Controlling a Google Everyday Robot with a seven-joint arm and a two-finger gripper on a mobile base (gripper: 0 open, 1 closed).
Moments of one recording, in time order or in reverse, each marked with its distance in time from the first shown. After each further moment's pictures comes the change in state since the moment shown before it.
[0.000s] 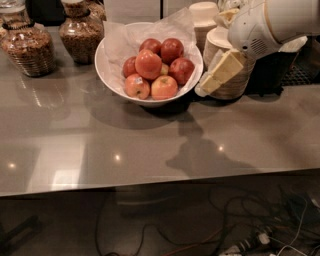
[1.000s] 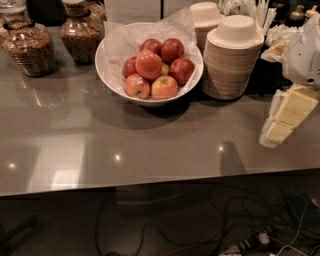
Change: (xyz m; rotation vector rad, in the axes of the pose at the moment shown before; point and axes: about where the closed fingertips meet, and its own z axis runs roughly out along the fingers) arm 0.077 0.088 -0.093 -0.130 0.455 0.014
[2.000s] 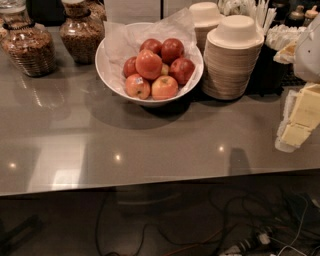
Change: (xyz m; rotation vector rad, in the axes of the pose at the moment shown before) arm 0.015 0.011 -0.018 -0.031 0.123 0.031
